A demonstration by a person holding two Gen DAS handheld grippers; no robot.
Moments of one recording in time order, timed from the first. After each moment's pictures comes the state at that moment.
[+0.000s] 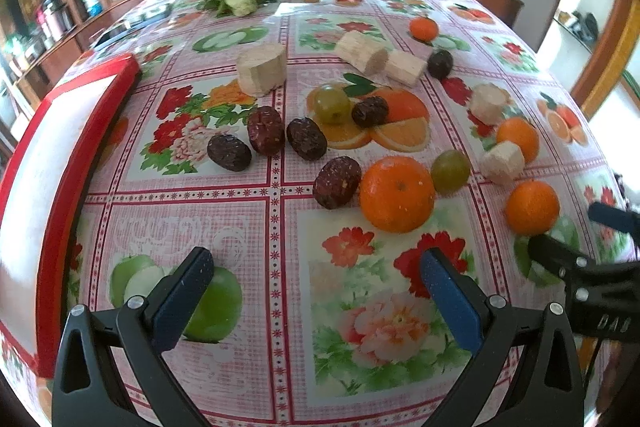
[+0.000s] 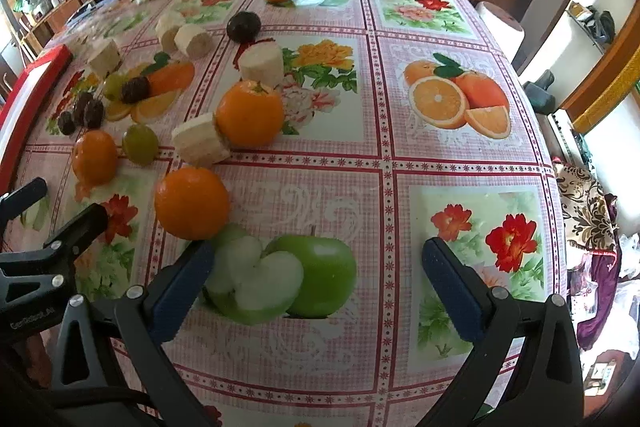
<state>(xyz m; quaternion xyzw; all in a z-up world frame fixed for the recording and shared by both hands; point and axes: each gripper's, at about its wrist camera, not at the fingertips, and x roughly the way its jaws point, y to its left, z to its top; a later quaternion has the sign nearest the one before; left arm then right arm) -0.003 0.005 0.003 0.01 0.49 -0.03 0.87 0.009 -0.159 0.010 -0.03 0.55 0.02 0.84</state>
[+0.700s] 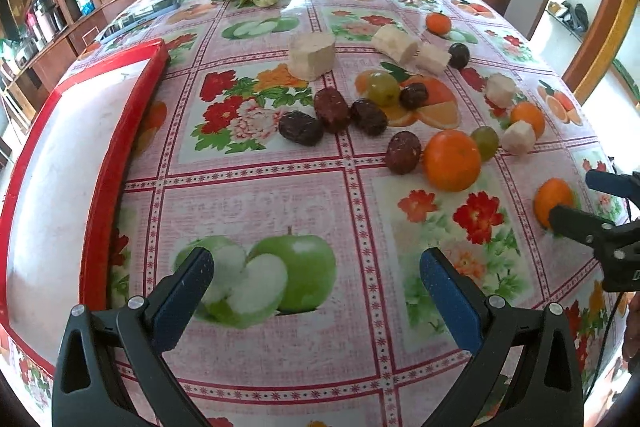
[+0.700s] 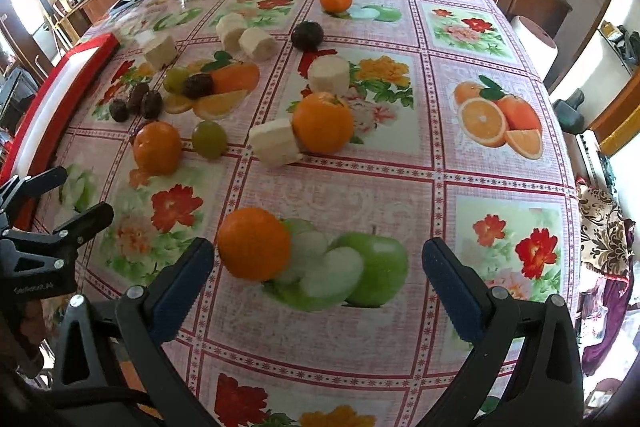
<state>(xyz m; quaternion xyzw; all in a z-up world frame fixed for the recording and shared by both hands) -0.017 0.048 0.008 0.02 0.50 -0.05 0.86 -0.003 -0.137 0.024 -0.03 0.54 0.09 0.84</state>
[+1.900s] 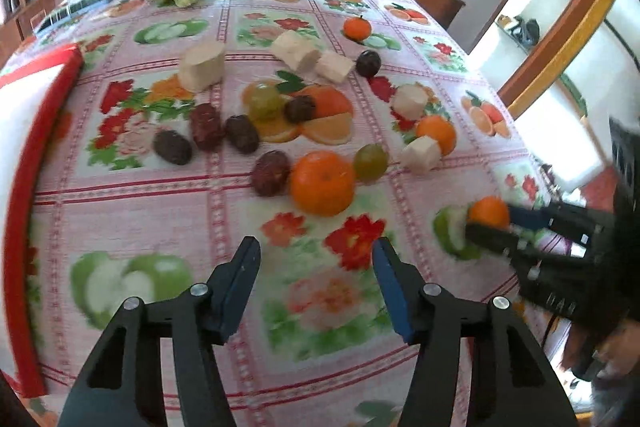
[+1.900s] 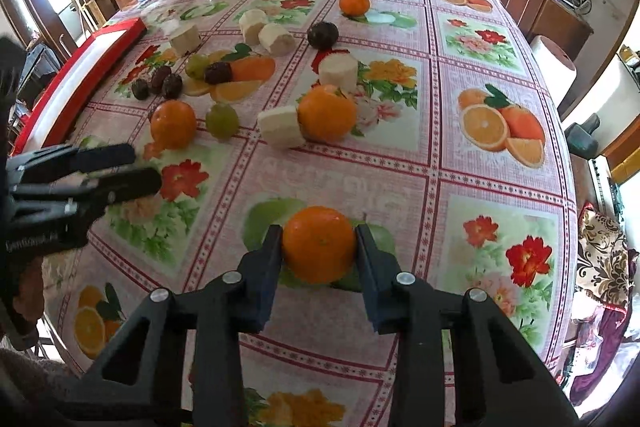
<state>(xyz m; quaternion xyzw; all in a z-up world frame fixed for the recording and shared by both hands) -0.005 0.008 0.016 -0.07 0.51 -0.16 0.84 -0.016 -0.152 0.027 -0.06 0.53 0.14 0.84</state>
